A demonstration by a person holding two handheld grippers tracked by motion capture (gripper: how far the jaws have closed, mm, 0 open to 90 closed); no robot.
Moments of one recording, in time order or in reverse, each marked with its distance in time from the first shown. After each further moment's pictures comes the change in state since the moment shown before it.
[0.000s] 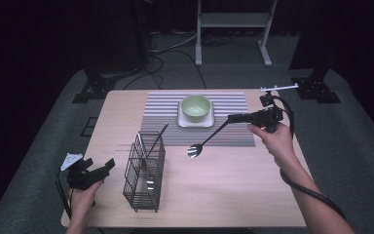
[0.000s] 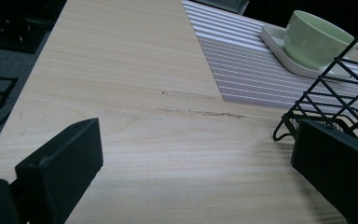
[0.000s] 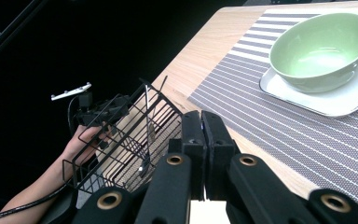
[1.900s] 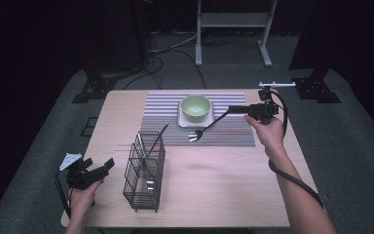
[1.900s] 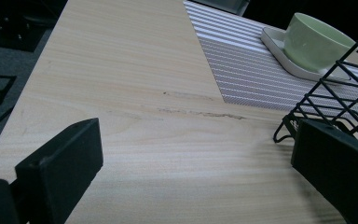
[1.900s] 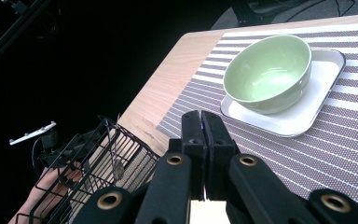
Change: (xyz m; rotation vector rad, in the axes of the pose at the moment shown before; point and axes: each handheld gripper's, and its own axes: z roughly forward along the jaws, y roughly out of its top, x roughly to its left) left arm 0.002 0.001 0.000 -0.002 -0.006 -0.012; right arm -0.040 0.012 0.016 -0.097 -0.083 0.087
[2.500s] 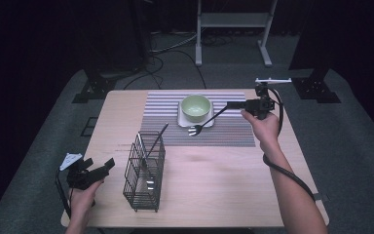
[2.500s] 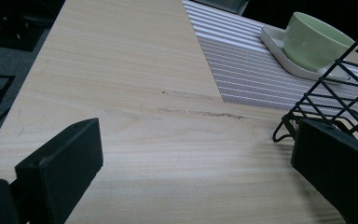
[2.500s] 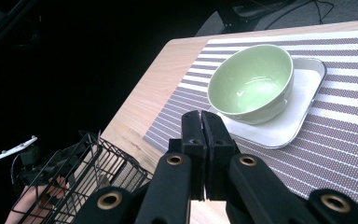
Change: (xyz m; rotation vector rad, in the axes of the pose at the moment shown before) left arm 0.000 -0.001 0.001 0.002 -0.003 0.000; right arm -0.007 0.012 0.013 -0.014 -0.054 0.017
